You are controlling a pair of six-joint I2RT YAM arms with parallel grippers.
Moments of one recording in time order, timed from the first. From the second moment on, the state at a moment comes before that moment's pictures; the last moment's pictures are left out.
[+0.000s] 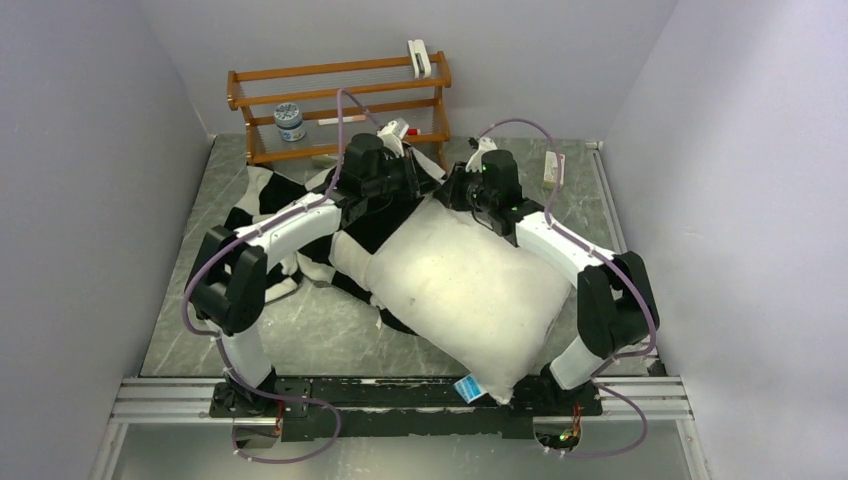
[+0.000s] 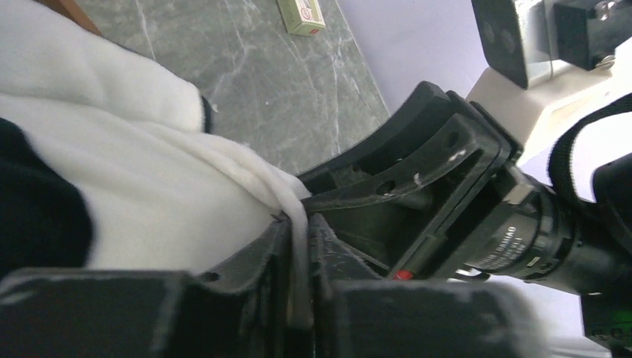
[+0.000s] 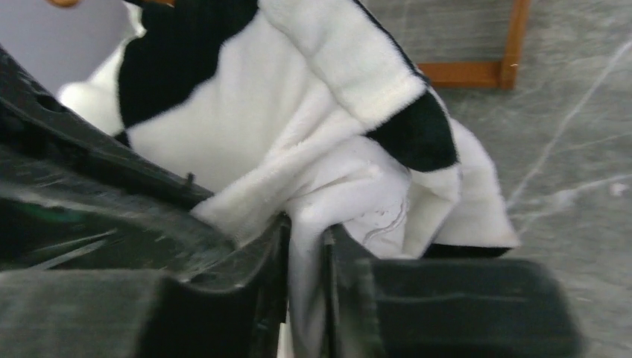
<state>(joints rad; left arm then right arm) -0.59 1.78 1.33 0.16 0.37 -0.67 0.42 1.59 1.08 0.13 -0.23 0.43</state>
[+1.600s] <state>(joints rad) -0.85 1.29 1.08 -0.35 0.00 -0.47 0.68 1.49 0.74 0.44 -0.16 0.38</state>
